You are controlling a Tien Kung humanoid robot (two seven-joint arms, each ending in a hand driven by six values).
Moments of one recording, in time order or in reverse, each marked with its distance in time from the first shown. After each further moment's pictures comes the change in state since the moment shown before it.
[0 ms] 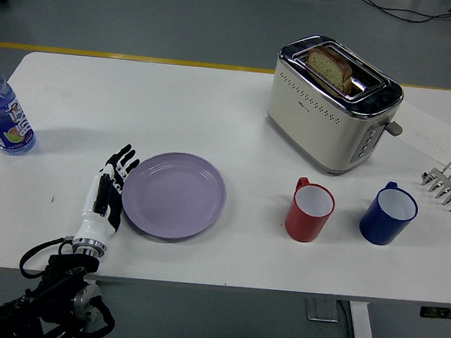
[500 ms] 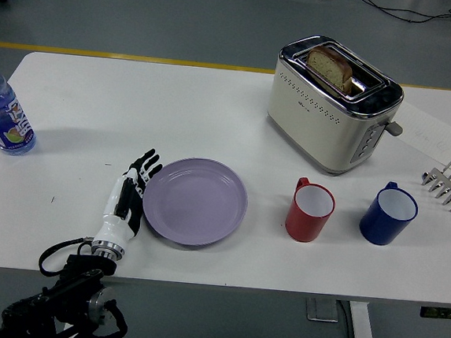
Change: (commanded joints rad) left arm -0.059 -0.017 0.145 0.013 -0.060 0.015 0.000; right arm -0.007 -0.001 -0.002 0.000 0.001 0.000 0.001
